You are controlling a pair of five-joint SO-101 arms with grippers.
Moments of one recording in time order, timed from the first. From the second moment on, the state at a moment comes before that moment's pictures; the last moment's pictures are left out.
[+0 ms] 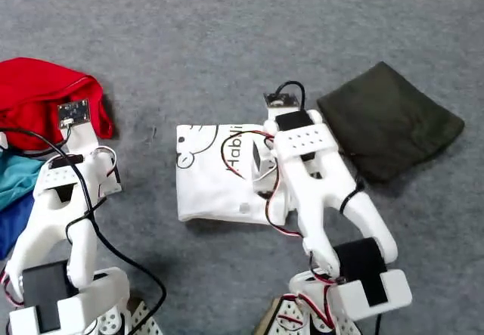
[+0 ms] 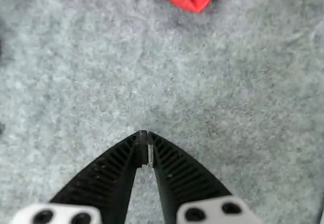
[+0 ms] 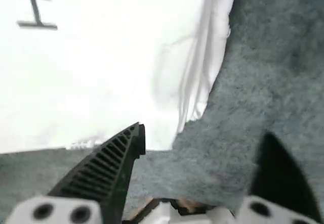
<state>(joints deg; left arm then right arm) -17.7 -15.5 54.6 39.6 -7.1 -18.6 -5.5 31.3 80.4 -21.5</state>
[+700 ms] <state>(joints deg) -17.7 -15.5 54.6 39.6 -7.1 -24.5 10.3 30.3 62.5 -30.5</state>
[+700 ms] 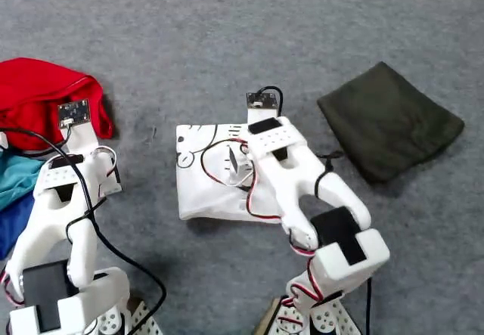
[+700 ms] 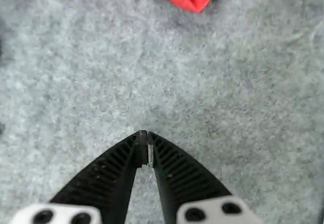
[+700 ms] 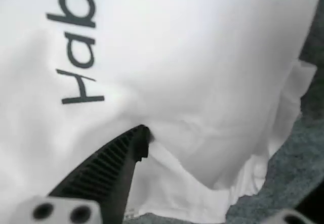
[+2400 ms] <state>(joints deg) -17.7 -15.5 54.6 39.6 -7.1 24.2 37.7 -36.4 87.3 3.4</state>
